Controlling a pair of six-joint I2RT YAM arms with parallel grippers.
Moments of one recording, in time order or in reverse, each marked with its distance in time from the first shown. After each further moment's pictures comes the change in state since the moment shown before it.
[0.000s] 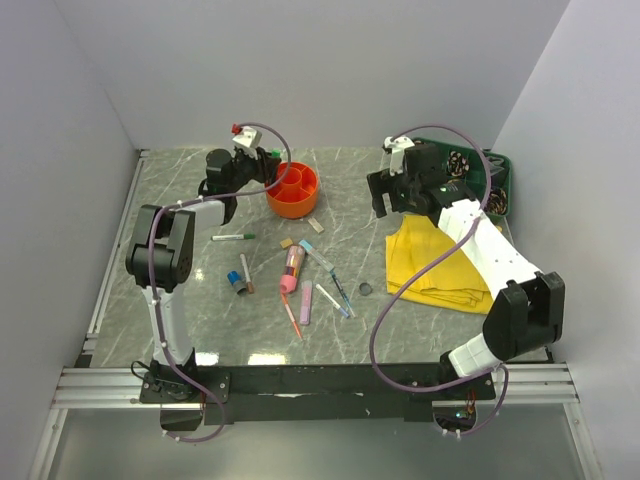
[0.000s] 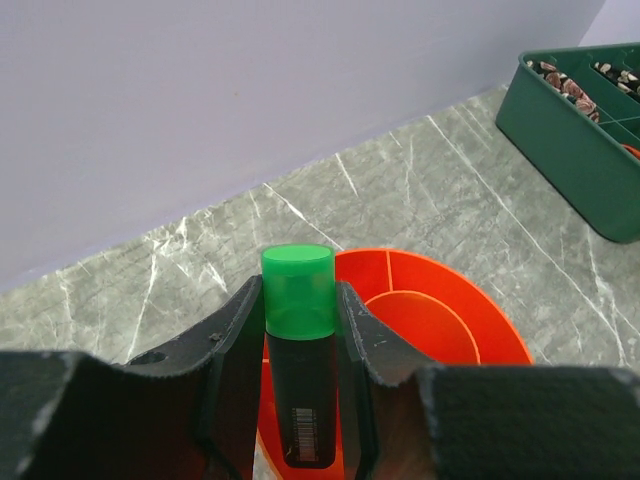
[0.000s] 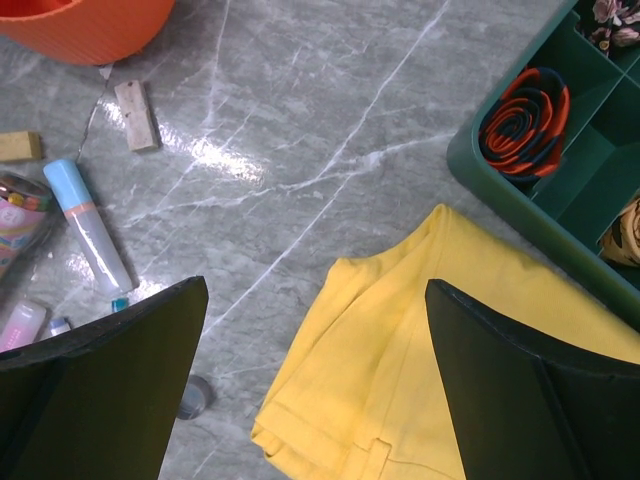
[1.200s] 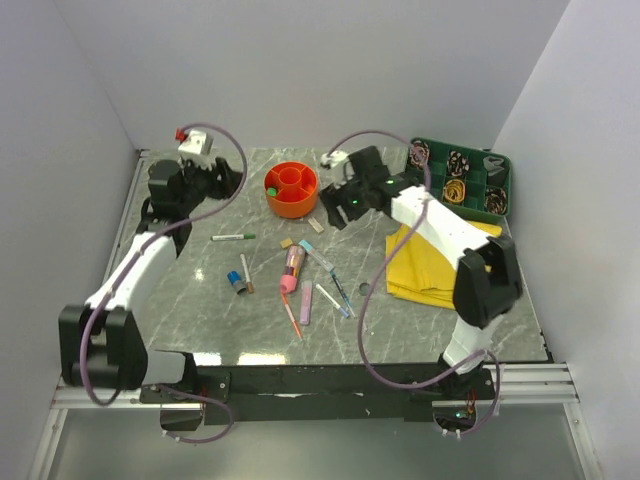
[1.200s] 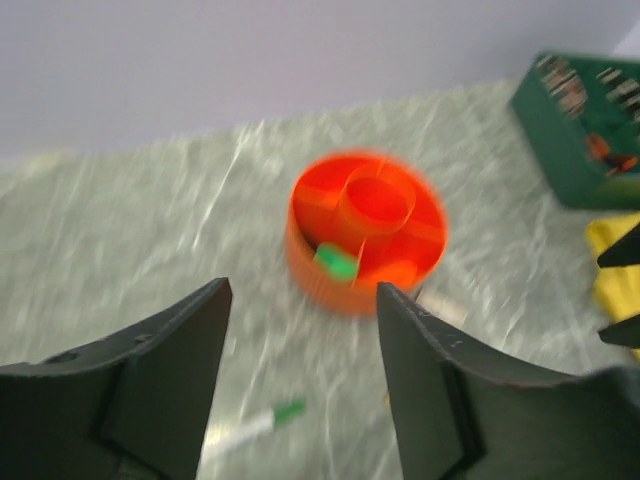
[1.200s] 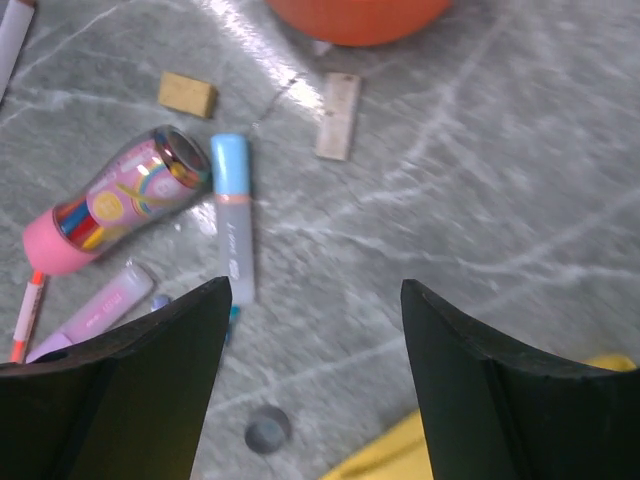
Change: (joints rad) left arm 0.106 -0.701 -0.292 -0.524 -0.090 -0.020; right arm 0.199 0.250 0.175 -0.050 -0.162 -0.097
